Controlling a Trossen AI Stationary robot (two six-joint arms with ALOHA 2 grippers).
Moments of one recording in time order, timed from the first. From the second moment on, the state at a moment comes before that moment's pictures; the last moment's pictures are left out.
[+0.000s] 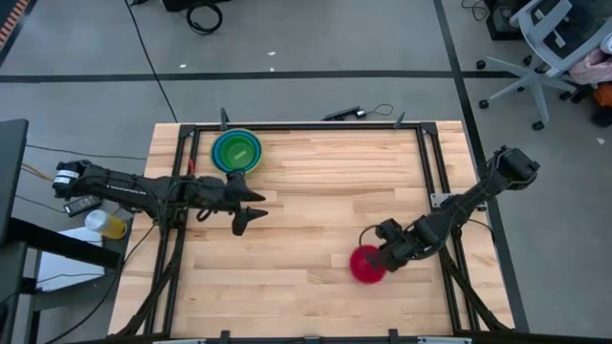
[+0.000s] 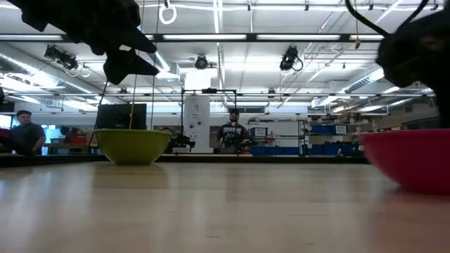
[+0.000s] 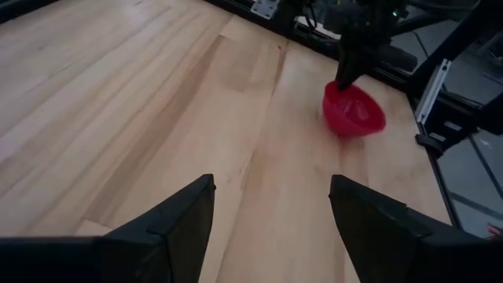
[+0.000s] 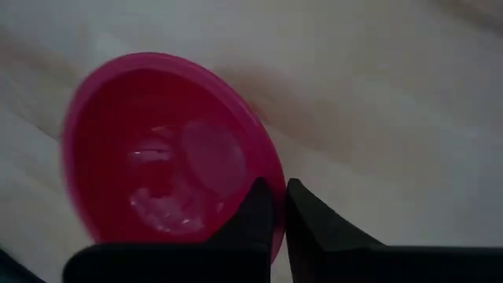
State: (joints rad) left arm -0.08 0.89 0.53 -0.07 -0.13 -0.44; right arm 0.58 1.39 0.76 -0.67 0.09 1.71
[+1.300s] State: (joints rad) left arm 0.36 0.87 0.81 -0.43 -0.12 -0.45; right arm -0.31 2.15 1.75 -0.09 -0.10 0.70
